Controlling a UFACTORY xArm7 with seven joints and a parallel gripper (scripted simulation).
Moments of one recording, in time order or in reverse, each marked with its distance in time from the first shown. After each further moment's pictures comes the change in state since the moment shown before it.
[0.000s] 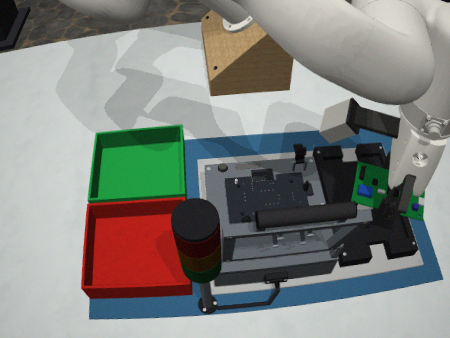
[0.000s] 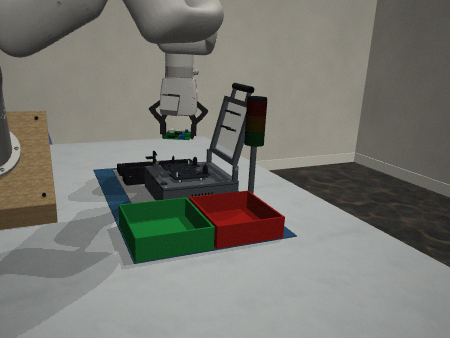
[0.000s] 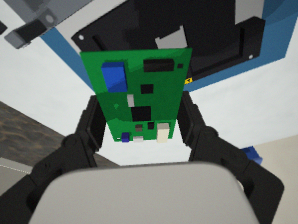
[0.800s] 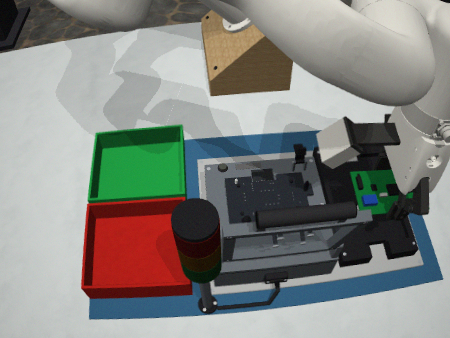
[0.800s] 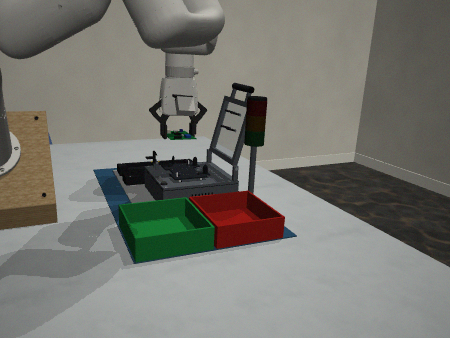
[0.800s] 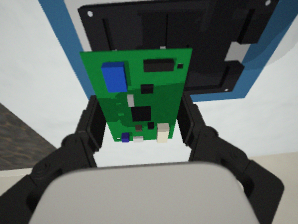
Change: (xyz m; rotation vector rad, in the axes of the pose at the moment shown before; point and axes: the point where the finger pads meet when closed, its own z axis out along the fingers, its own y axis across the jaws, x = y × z) arm 0.000 0.000 0.000 -0.003 0.001 -0.382
